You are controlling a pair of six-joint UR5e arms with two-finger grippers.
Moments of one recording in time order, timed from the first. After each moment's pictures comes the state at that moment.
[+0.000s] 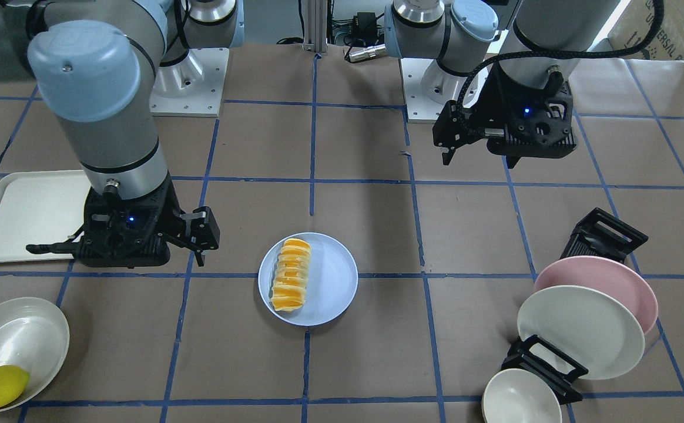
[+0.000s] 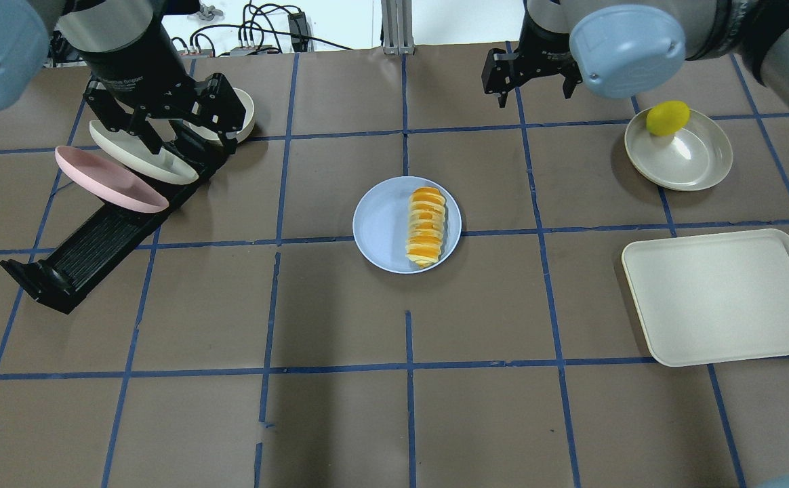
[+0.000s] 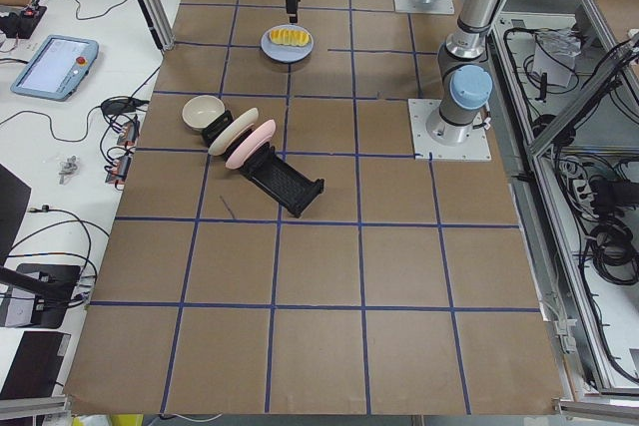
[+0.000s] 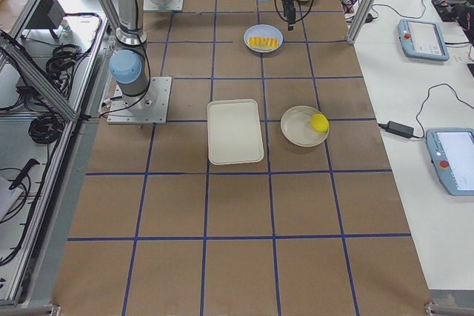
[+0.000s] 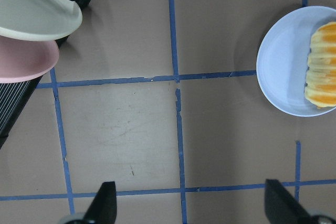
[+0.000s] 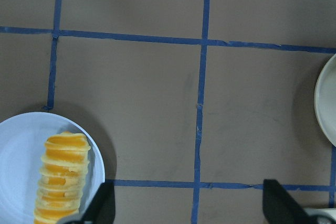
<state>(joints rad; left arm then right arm) -1.58 -1.64 -1.45 -1.64 1.58 0.04 1.66 -1.29 1.44 -1.88 -1.63 0.02</state>
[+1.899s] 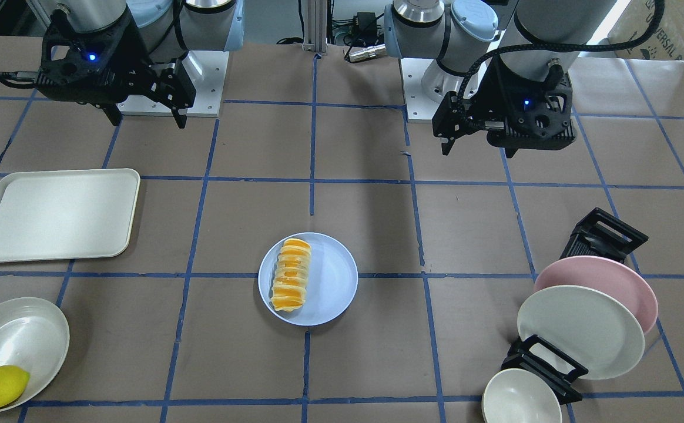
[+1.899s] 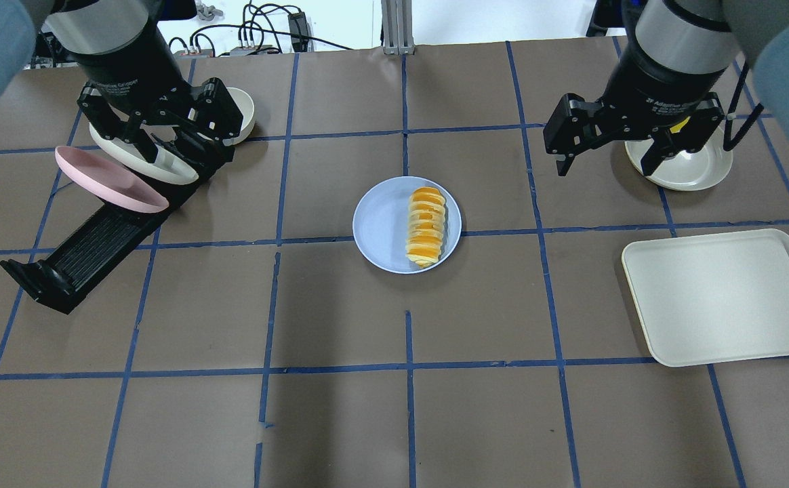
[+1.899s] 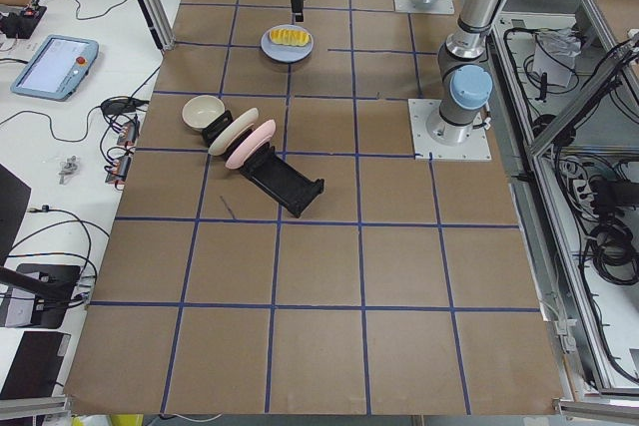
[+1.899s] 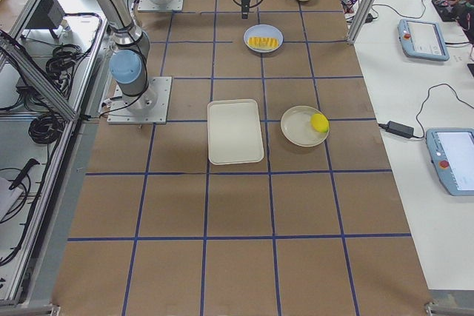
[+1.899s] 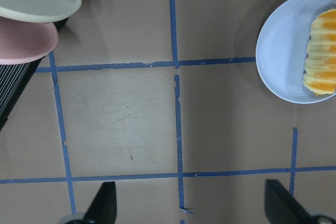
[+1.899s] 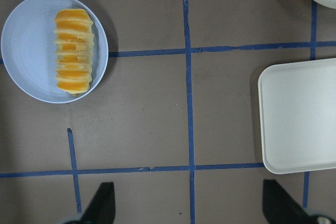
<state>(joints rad) -1.58 -1.64 -1.44 -1.70 1.58 0.02 1.59 -1.63 1.56 -1.50 -1.54 0.06</state>
